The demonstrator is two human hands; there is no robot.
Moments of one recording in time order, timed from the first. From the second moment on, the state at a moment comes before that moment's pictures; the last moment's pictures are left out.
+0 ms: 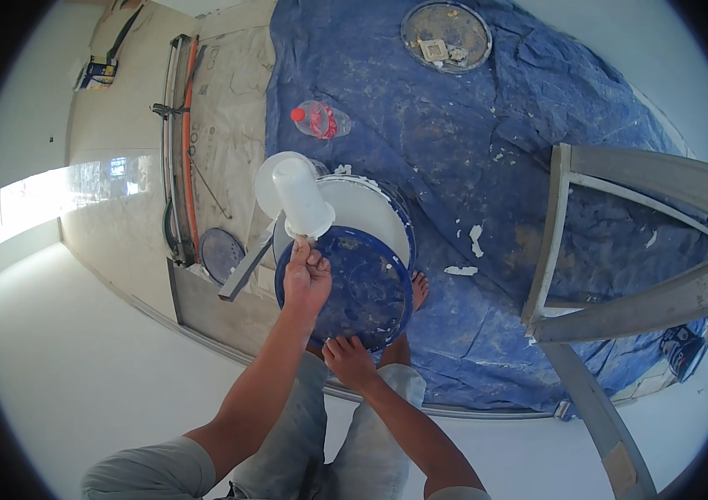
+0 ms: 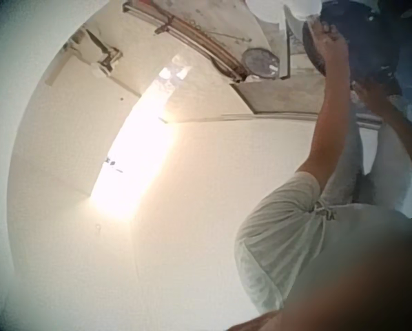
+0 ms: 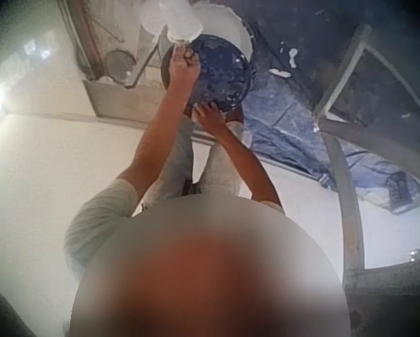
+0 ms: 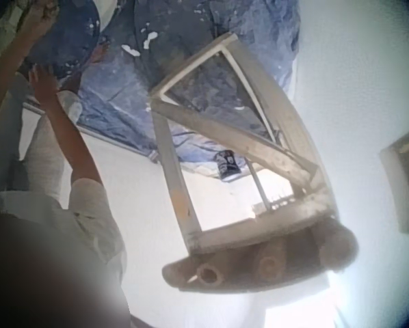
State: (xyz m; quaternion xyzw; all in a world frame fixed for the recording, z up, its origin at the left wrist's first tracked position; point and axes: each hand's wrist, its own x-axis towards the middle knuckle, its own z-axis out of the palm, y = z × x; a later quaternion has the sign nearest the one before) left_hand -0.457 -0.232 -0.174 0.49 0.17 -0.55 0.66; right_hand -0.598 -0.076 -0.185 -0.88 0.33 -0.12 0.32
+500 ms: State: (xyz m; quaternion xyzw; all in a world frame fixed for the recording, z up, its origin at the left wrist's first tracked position) left_hand -0.448 -0.240 -0.172 0.58 0.16 -0.57 0.56; right_hand -0.596 -0.070 -0.186 -0.89 0.32 -0.10 0.32
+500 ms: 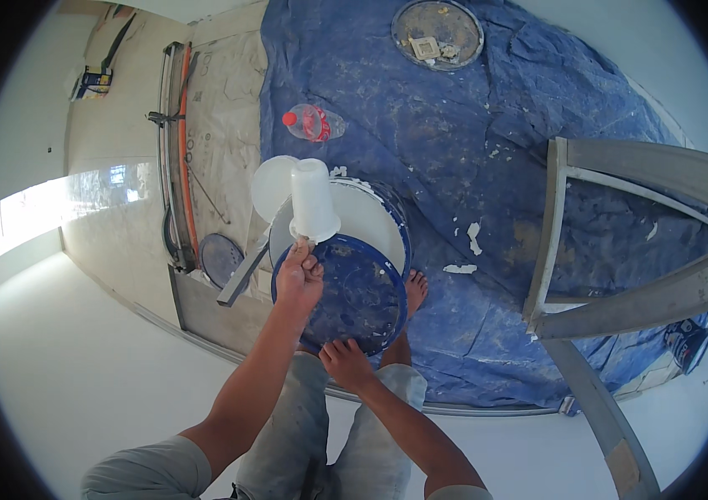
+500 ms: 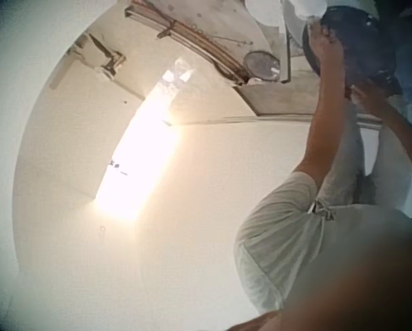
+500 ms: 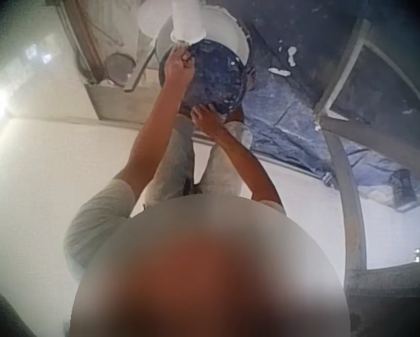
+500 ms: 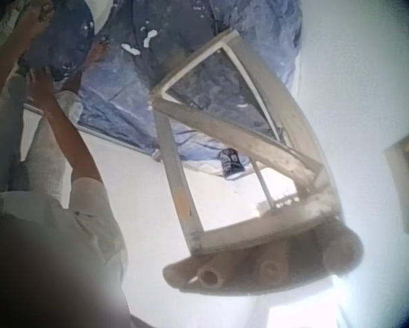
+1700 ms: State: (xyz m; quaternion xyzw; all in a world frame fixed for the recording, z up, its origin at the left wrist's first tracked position) left_hand -0.423 -0.257 -0.141 0.80 0.02 -0.53 0.29; right_hand -0.591 -0.094 -0.139 -0.84 0.38 -0.09 0.39
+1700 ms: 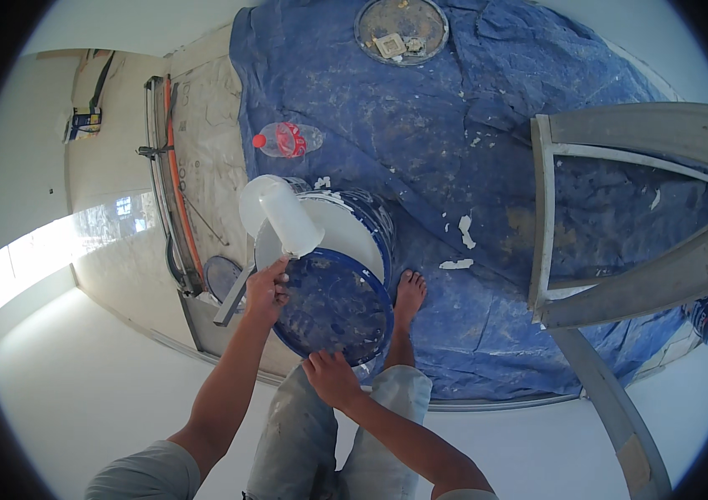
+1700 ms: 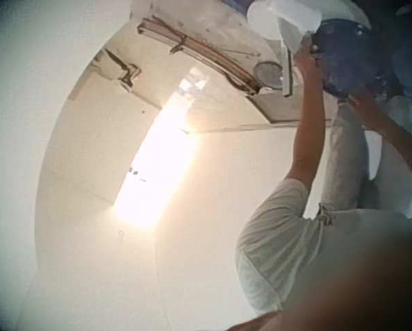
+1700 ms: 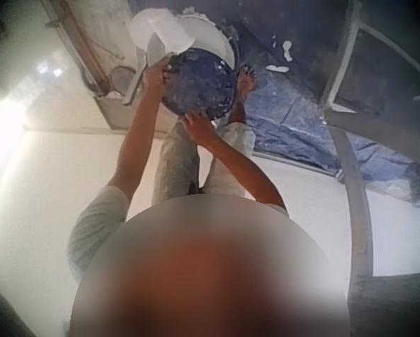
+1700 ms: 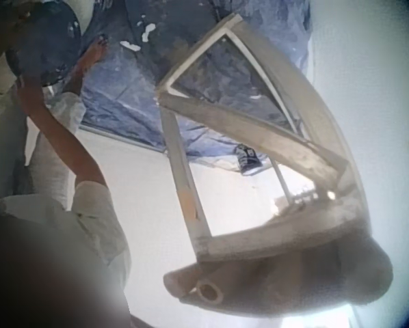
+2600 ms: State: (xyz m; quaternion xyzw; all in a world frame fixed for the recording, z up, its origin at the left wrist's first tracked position) left_hand -0.179 0.006 -0.083 0.83 0.10 -0.52 0.17; right_hand -0.421 -0.545 -0.160 -0.77 0.55 0.04 0.31
